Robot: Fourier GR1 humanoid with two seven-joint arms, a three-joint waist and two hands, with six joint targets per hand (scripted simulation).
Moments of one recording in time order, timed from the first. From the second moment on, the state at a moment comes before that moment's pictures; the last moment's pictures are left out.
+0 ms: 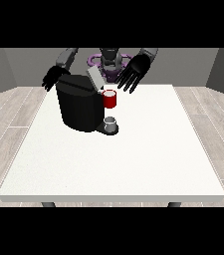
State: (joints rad) left arm -1.14 0.43 0.05 -0.63 -0.76 -0.23 -0.16; right arm -0.29 -0.05 -0.09 -1.32 -0.04 -0.18 -0.07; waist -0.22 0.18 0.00
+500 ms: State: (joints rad) left arm -1.03 0.33 0.17 -0.65 -0.62 -0.22 -0.15; right arm -0.19 -0.05 -0.10 -1.30 -0.06 -0.17 -0.10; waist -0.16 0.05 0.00
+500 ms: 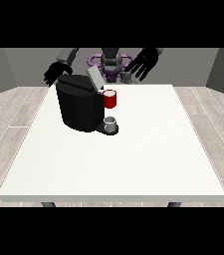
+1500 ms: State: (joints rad) left arm -0.62 0.09 0.37 -0.72 -0.27 -0.27 -0.24; right arm -0.15 -0.16 -0.08 -1.45 -0.09 -0.04 0.01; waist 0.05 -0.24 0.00
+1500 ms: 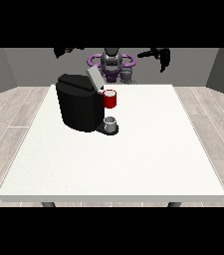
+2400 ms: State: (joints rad) left arm -0.38 0.01 0.27 -1.08 -0.09 -0.30 -0.13; right arm -0.29 -0.17 -0.05 -1.39 -0.05 0.04 0.03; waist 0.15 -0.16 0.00
